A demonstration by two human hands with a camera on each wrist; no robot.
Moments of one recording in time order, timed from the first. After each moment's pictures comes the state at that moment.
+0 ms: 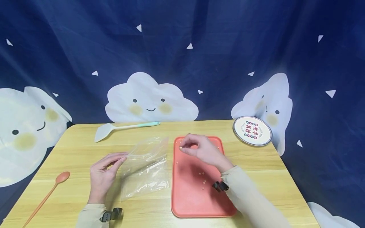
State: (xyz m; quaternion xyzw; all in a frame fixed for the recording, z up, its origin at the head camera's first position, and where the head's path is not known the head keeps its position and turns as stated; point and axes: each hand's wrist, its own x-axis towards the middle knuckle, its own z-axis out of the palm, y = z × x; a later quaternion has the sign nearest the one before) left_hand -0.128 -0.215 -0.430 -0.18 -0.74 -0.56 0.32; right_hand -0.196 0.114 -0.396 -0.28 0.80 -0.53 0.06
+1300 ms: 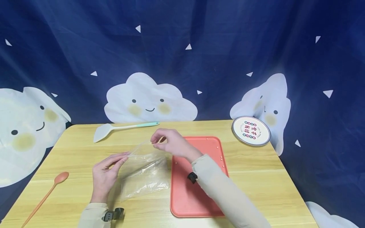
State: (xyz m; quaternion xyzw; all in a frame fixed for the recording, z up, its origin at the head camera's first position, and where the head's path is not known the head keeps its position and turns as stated) left_hand -0.131 -0.209 -0.435 -0.18 -0.74 -0.55 0.33; right_hand -0.226 0.029 -0.388 -0.38 0.79 -0.47 0.06
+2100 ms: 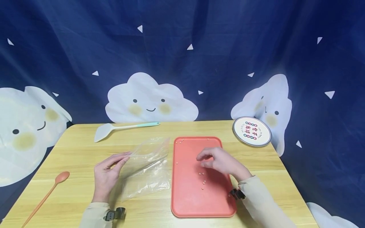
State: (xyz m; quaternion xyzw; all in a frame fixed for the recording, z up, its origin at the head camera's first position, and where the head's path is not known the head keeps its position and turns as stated) left_hand -0.130 -0.210 -0.437 -0.17 -0.74 -0.55 0.33; right_hand -0.185 0.170 -0.422 -0.30 0.86 -0.40 0.13
